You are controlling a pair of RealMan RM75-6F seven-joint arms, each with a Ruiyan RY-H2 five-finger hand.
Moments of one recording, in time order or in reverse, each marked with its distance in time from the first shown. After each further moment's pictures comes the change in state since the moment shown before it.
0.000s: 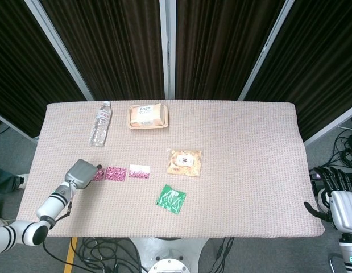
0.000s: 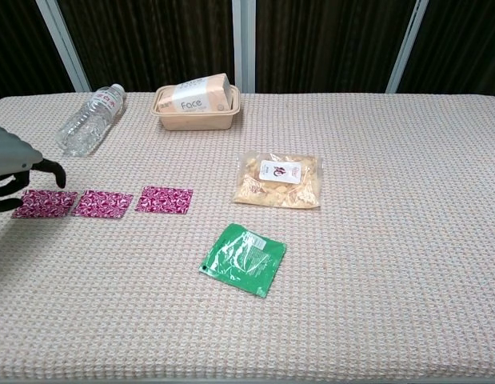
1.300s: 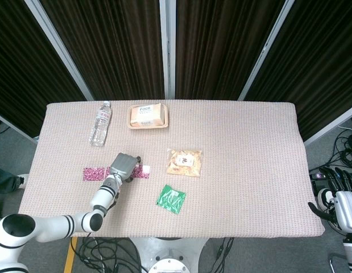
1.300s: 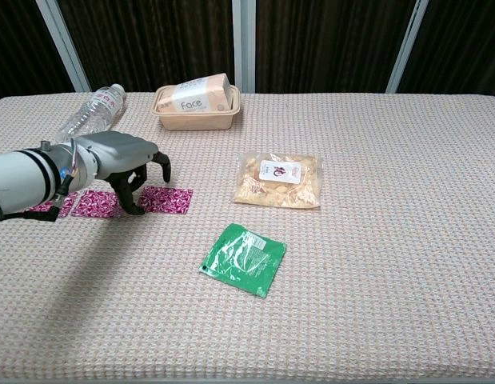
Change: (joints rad) left arm -0.154 -0.408 -0.184 0.219 -0.315 0.021 0.108; right arm -0.008 0.007 0.002 0.017 0.022 -0.006 0.023
